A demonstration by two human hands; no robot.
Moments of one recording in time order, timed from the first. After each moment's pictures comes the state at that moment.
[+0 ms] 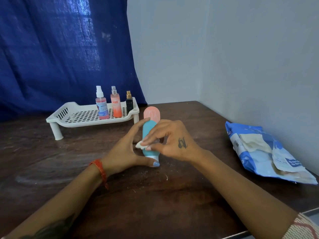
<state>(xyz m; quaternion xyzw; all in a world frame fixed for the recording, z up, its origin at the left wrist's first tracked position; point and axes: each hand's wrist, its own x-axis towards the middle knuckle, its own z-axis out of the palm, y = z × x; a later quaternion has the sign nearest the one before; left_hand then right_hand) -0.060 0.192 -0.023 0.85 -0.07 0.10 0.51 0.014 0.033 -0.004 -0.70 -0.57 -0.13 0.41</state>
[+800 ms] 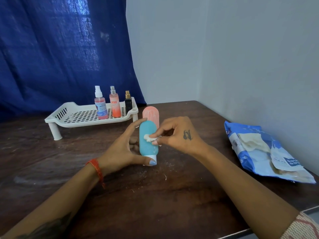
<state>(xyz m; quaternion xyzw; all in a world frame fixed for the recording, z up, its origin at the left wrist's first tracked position) -0.060 0.195 -0.022 0.83 -0.06 0.09 0.54 0.025 0.024 0.000 -0.77 -0.46 -0.07 0.44</state>
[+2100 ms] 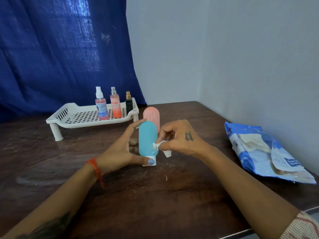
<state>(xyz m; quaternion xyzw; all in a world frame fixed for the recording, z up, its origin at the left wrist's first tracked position) -0.061 0.197 -0.018 0.84 -0.05 0.05 0.55 0.029 0.019 -0.002 -0.78 -0.47 -0.02 0.42</state>
